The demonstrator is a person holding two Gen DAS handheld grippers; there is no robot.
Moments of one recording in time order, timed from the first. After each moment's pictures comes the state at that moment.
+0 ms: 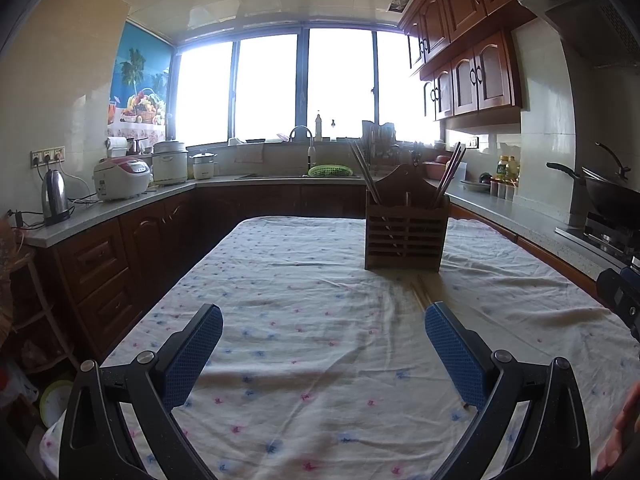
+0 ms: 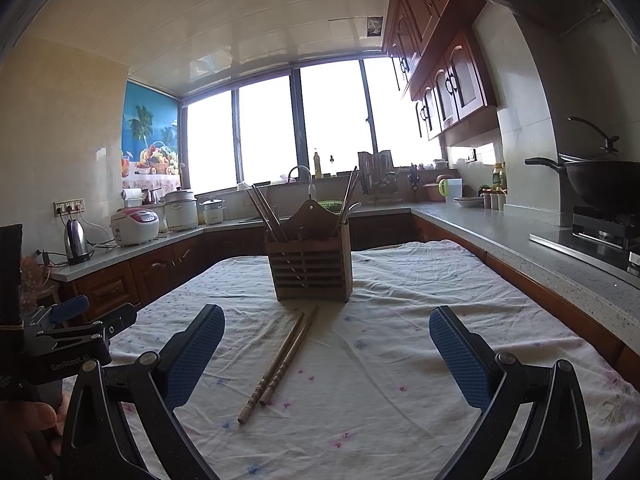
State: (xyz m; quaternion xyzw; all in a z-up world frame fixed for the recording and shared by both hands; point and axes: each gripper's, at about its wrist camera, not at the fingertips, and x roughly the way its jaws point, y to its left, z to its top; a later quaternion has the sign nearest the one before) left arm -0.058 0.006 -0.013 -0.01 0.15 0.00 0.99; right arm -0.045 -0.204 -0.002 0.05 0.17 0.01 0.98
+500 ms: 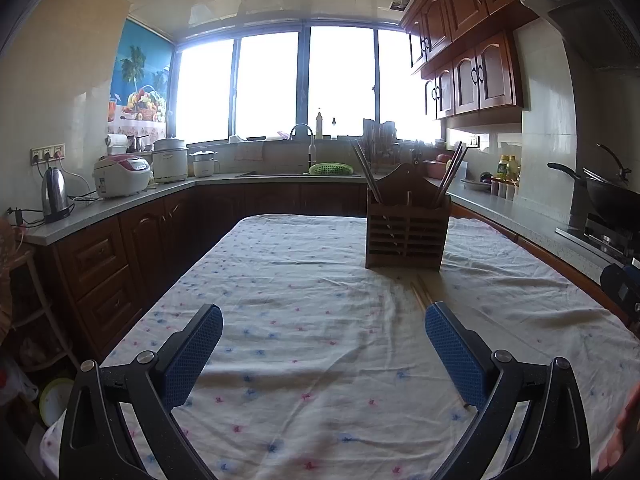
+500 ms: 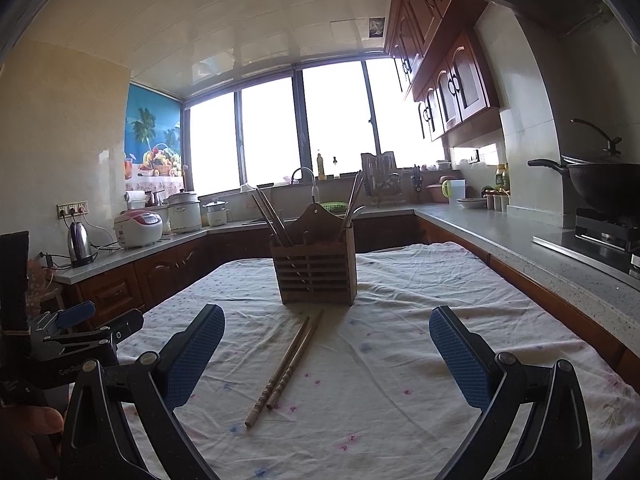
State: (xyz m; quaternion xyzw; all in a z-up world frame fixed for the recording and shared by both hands) left arm -0.059 0.001 -0.012 -0.01 0.16 0.00 0.99; right arm -0.044 -0.203 0.004 0.05 0.17 0.02 0.98
